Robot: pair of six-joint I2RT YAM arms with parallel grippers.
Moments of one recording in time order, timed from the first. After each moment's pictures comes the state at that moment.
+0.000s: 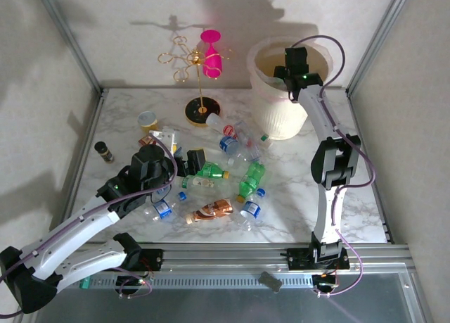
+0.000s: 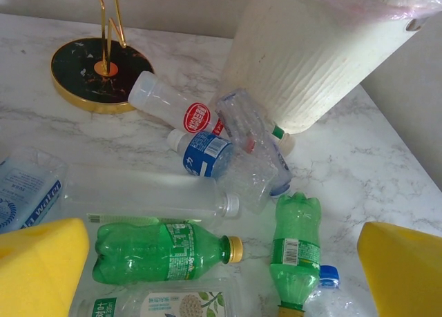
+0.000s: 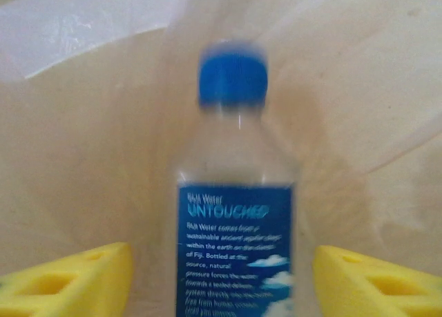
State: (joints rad) left arm -0.69 0.89 0.82 -0.31 -0.19 -0.47; right arm 0.23 2.12 2.12 -0.63 0.23 0.23
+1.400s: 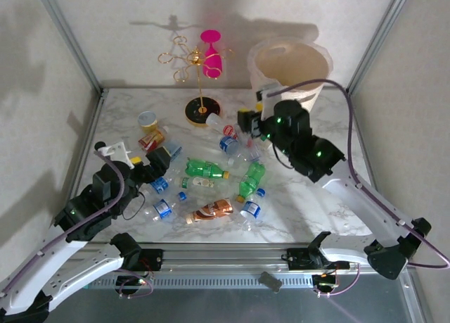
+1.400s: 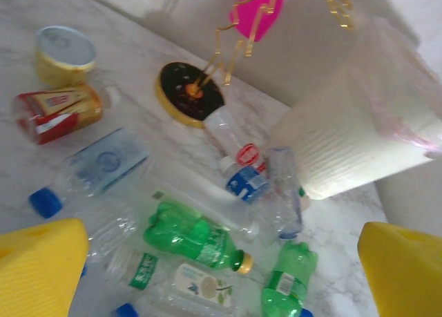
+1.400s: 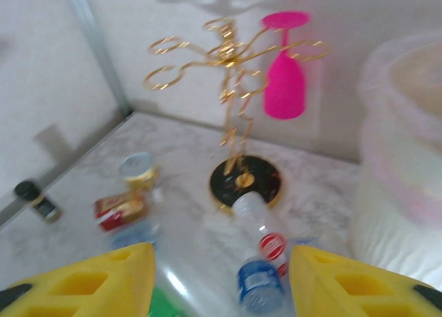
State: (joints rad) left arm -0.69 0.60 0.90 -0.71 -0.46 -0.85; right arm 0.82 1.20 1.33 -0.42 0.23 0.19
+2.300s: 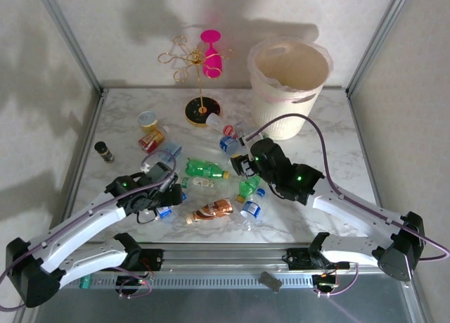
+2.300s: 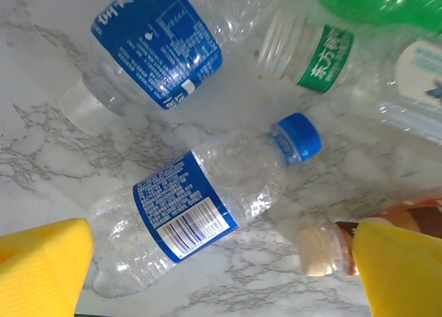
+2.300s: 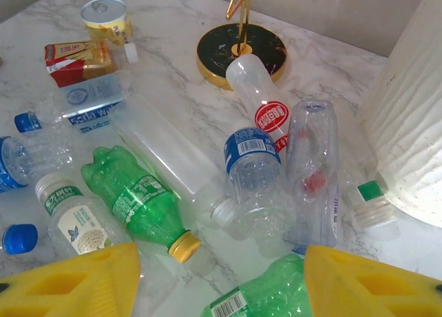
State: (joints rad) left arm -0.70 0.97 0.79 -1.05 -0.26 -0.83; right arm 0.93 1.15 0.99 -0.42 0.32 0.17
